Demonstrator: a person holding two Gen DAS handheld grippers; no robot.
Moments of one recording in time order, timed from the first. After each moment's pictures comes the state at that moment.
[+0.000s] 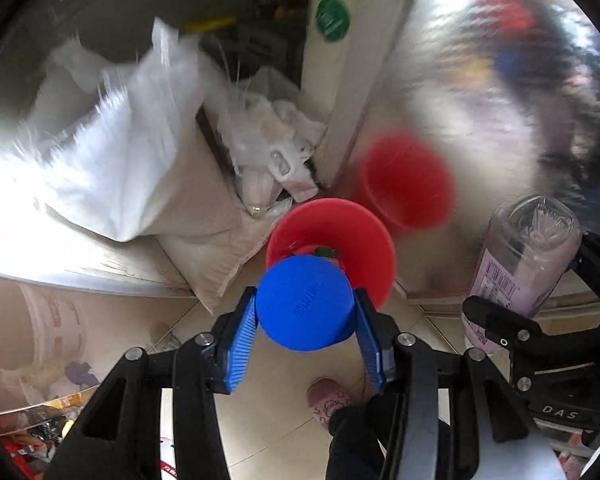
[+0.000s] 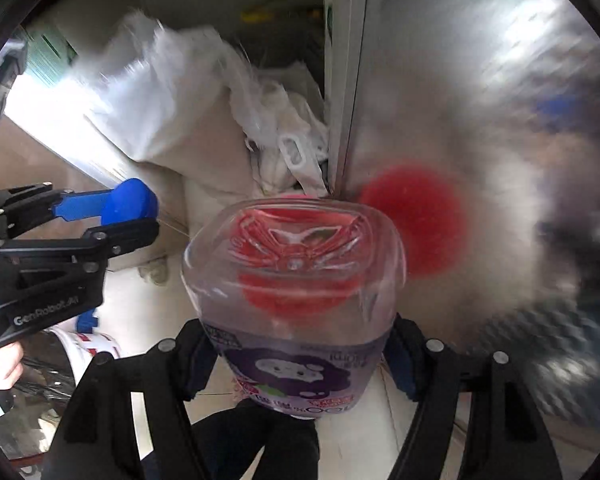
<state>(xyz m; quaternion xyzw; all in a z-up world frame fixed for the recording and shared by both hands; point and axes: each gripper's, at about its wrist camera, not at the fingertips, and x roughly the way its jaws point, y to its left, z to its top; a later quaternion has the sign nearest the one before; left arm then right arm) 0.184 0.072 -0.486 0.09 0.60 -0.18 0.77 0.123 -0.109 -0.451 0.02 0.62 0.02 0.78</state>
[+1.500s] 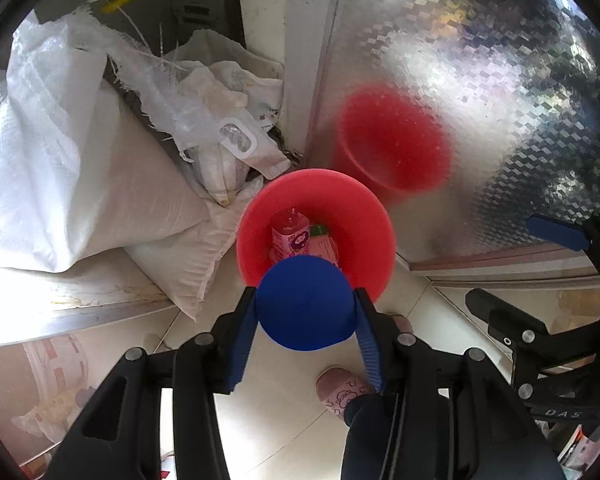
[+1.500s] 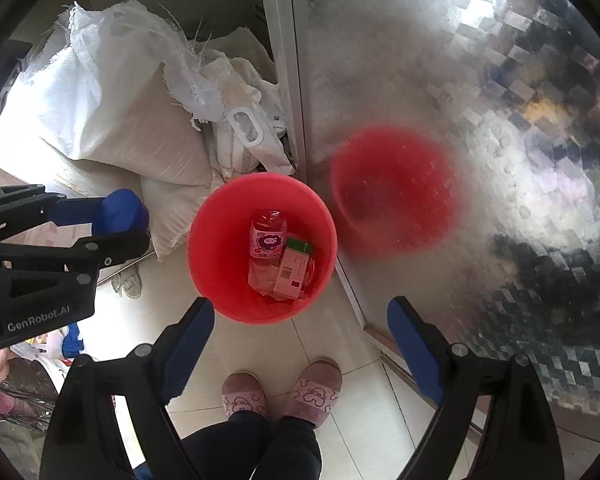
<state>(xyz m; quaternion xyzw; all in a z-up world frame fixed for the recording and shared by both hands) 0.194 0.032 -0.541 0.15 0.62 -0.23 0.73 0.117 -0.133 -0.513 0.06 0.62 -0.03 0.78</state>
